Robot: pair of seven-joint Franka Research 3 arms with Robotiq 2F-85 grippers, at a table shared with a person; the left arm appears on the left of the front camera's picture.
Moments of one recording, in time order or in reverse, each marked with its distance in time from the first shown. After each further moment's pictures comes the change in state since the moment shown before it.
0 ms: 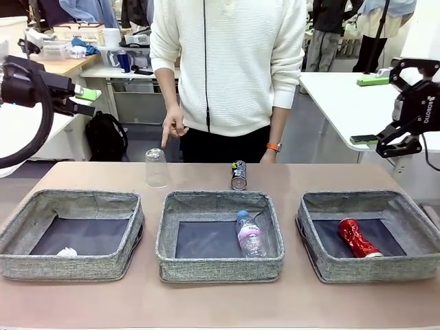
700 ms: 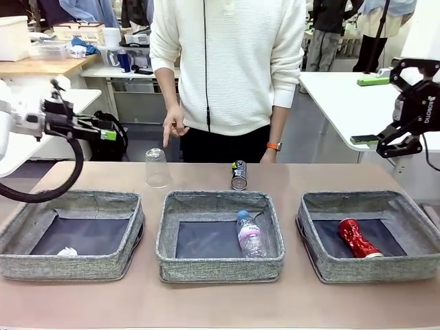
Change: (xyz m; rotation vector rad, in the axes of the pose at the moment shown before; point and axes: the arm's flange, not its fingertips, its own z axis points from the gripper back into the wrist) left arm -0.022 0.158 -0.054 0.128 -0.043 -0.598; right arm 0.000 0.000 0.000 0.000 0.000 0.000
